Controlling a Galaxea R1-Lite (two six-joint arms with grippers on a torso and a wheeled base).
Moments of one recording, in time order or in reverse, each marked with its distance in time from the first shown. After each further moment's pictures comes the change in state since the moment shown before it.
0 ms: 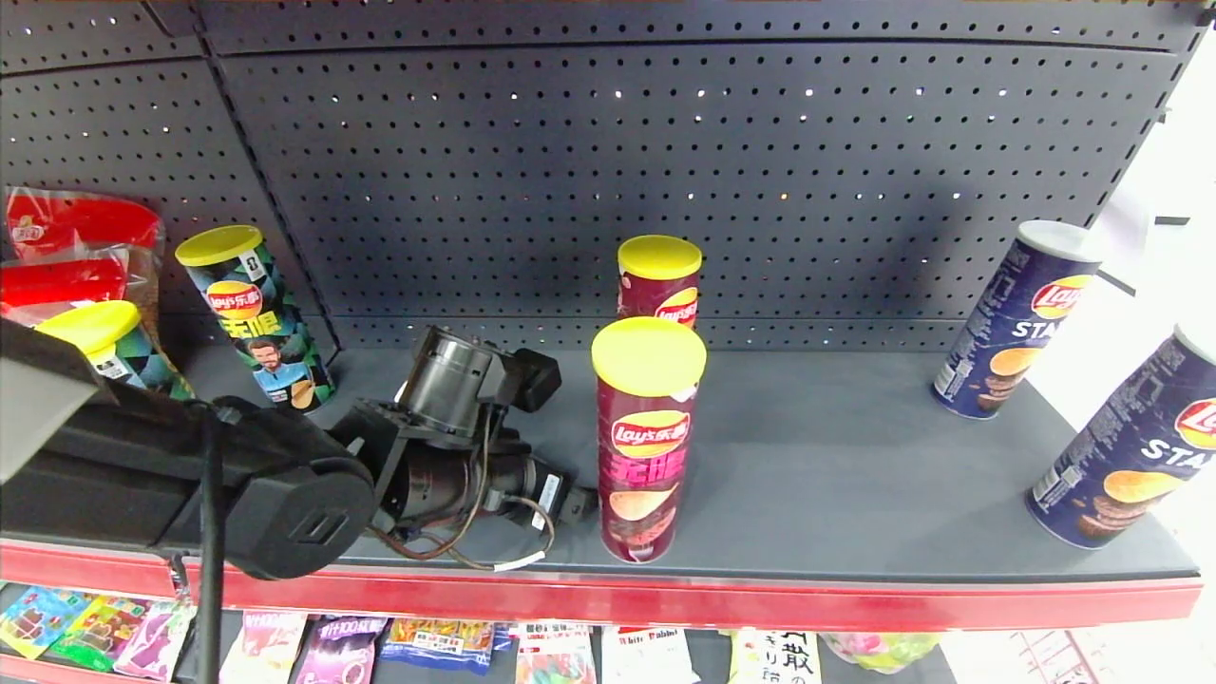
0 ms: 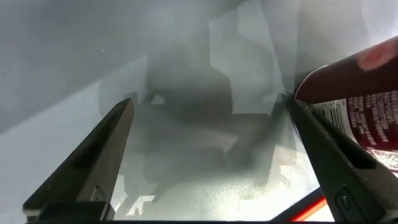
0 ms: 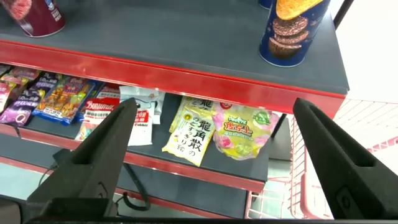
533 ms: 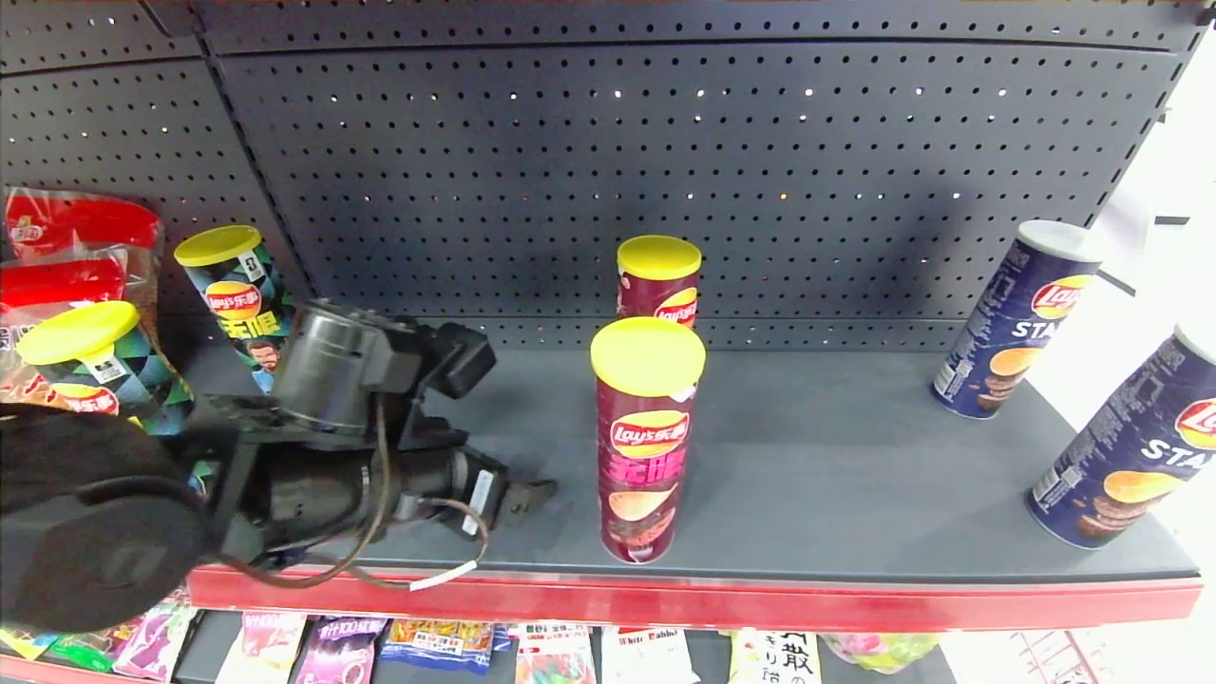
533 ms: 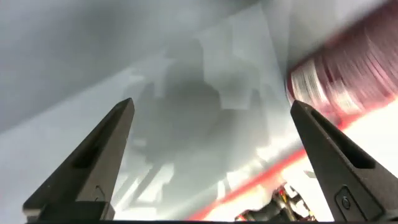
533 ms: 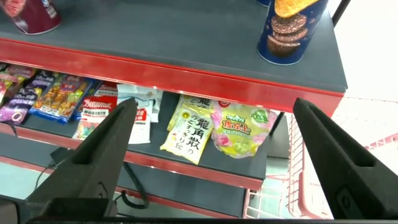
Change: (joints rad) left arm 0.032 -0.264 0.116 0.084 0.015 0.024; right arm -0.003 0.013 -0.001 0.002 -0.008 -0.005
